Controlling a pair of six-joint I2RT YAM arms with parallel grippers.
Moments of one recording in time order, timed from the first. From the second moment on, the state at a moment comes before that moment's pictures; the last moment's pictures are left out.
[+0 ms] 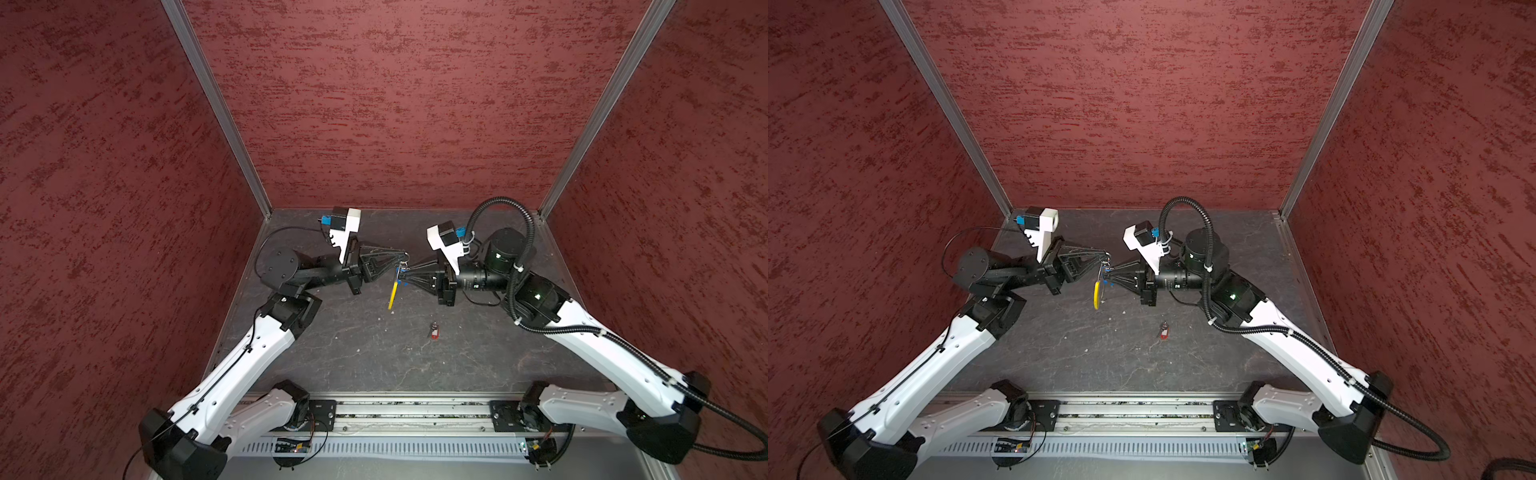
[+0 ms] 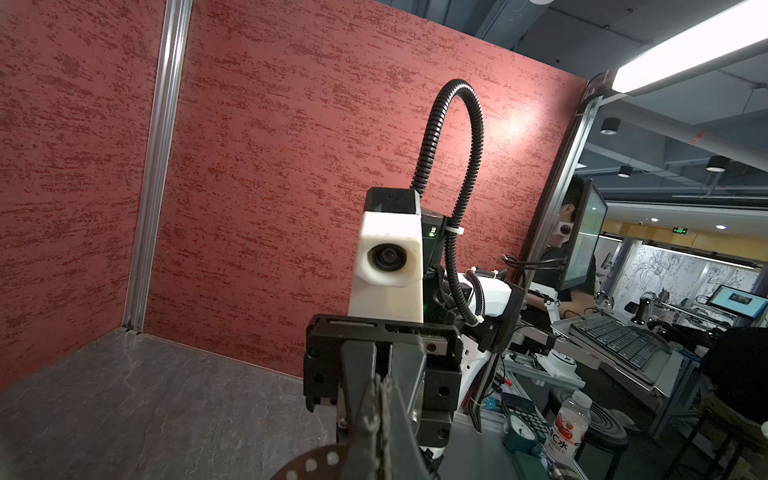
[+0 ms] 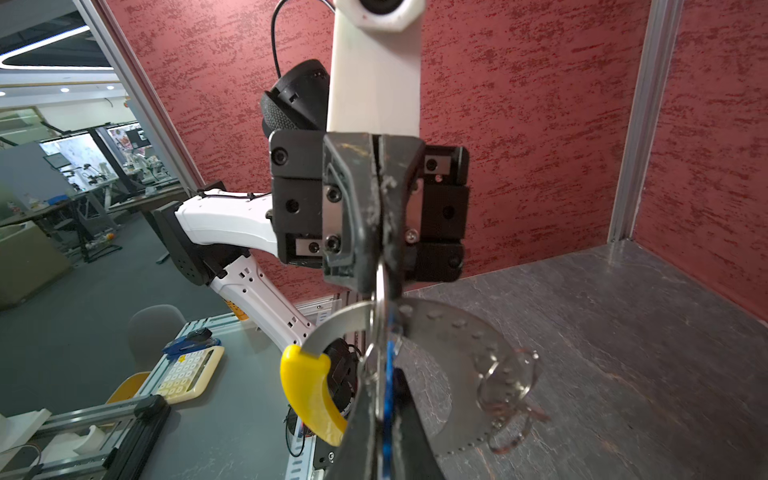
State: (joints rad) left arm -0.50 1.01 0.98 0.53 0.93 -0.71; right arm 0.79 1.16 1.24 -0.11 -0.73 0.20
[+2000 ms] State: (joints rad) left arm -0.52 1.02 0.93 0.58 0.89 -0.70; right arm 0.75 1.12 1.11 0.21 -0.69 0.45
